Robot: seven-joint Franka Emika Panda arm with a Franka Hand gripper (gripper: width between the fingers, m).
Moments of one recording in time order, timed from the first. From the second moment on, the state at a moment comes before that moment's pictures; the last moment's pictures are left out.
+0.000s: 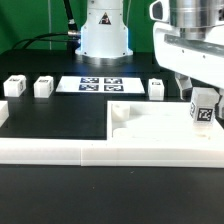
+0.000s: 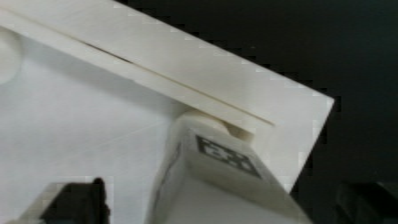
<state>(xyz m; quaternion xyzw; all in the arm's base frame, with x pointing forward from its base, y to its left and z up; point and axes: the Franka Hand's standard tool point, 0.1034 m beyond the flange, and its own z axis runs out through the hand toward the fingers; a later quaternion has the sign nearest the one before) 0.630 0.121 0.074 -0.85 0.53 0.03 0.07</state>
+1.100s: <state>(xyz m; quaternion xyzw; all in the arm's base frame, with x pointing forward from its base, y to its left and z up) 0.637 0.120 0.074 -0.98 0.18 -0.02 0.04</state>
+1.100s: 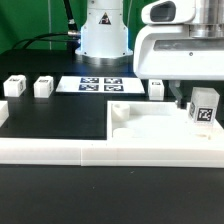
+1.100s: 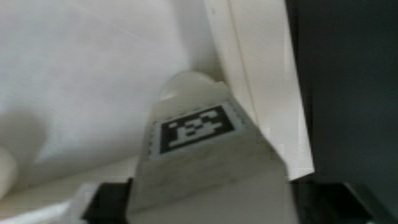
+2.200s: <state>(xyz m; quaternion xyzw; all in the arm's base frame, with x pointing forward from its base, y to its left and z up) 0.630 0.106 0.069 -0.63 0.78 0.03 0.07</state>
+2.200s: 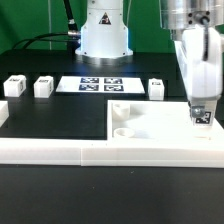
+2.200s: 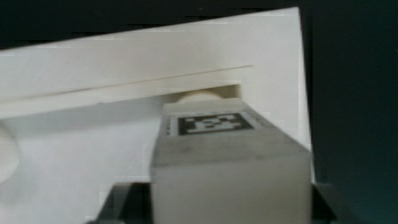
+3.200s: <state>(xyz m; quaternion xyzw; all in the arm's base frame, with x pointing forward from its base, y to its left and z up) 0.624 0.127 0.067 -0.83 0.55 0.01 0.07</state>
